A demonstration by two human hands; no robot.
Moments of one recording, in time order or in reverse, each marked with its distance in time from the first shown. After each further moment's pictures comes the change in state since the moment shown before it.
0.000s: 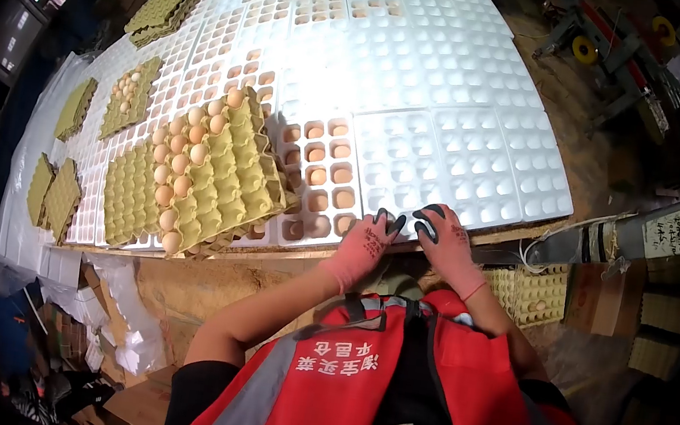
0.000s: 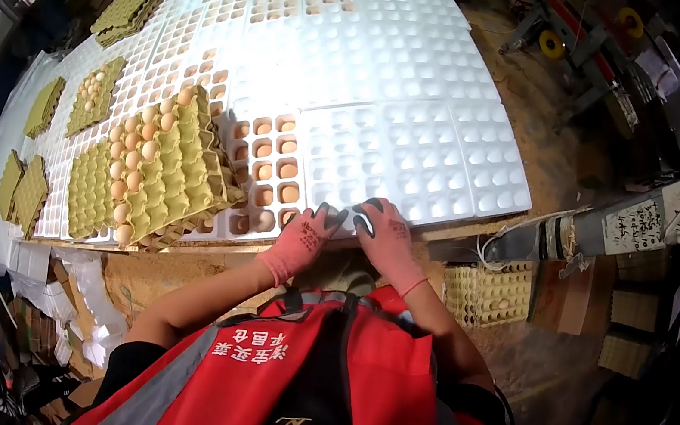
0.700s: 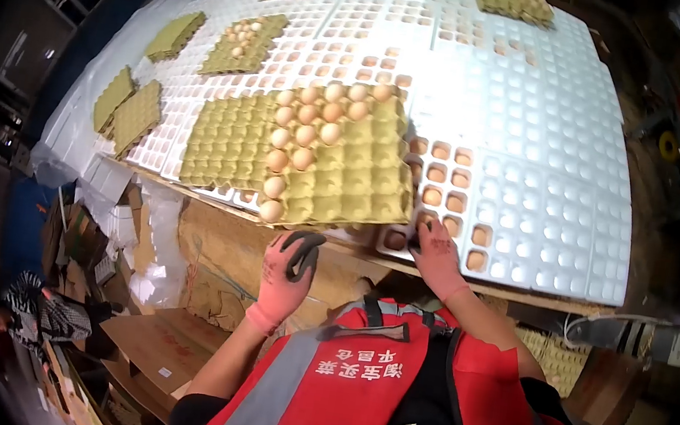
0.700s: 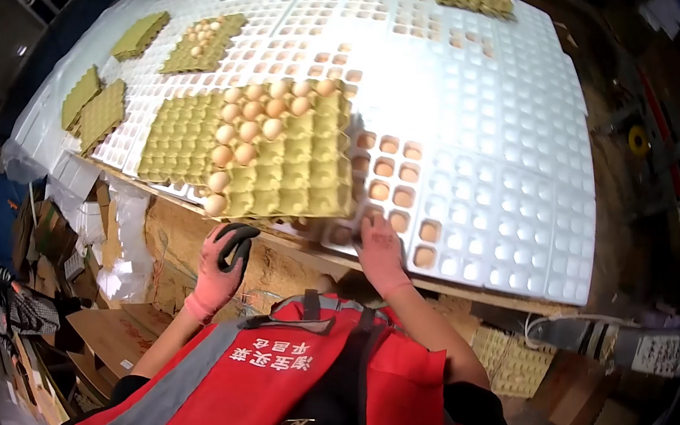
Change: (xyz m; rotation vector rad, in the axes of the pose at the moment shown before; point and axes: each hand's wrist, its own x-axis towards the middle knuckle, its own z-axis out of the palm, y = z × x) left_hand -0.247 -0.094 -0.107 -0.546 0.679 -0.695; right_hand 0.048 -0.082 0.176 -0.214 -0.195 -0.334
